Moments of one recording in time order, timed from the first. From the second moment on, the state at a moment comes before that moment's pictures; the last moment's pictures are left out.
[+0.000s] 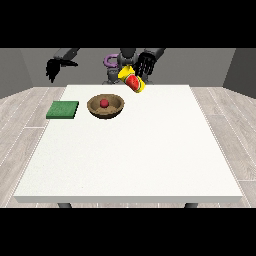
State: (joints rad) left arm -0.84 0.04 -0.29 -0.79 -1.11 0.39 0.34; right arm -0.19 -0.34 -0.36 -1.03 -0.24 0.39 -0.24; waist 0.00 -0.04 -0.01
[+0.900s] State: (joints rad) left arm -0.47 0.02 -0.10 -1.14 -0.17 0.25 -0.22; right arm -0.36 -0.09 -0.28 -1.03 -0.15 0.04 -0.27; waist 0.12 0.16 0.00
